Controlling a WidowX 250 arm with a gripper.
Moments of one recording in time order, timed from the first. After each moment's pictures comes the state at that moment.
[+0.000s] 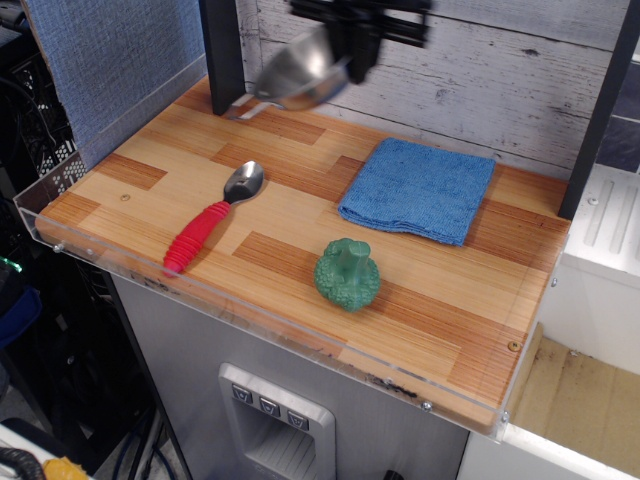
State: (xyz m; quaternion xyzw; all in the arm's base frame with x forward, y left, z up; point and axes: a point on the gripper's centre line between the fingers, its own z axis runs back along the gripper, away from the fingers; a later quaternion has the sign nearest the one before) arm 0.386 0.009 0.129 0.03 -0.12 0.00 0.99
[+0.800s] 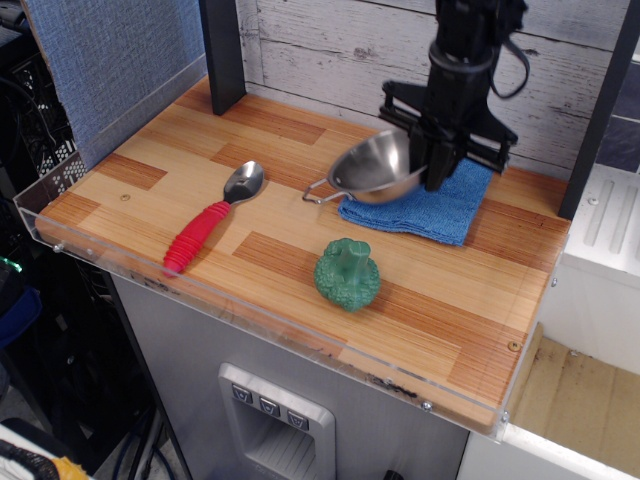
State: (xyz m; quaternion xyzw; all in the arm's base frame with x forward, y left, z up) arm 0.392 -0.047 0.044 0.05 -0.06 -0.07 0.99
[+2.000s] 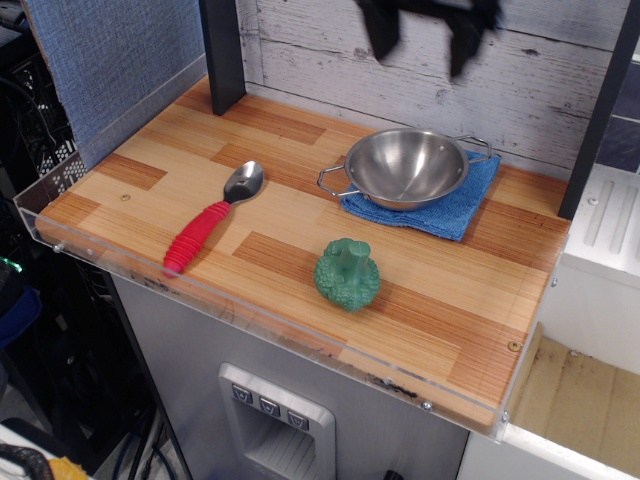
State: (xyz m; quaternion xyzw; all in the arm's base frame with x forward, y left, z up) arm 0.379 -0.013 0.162 -0.01 -0.16 -0.04 0.99
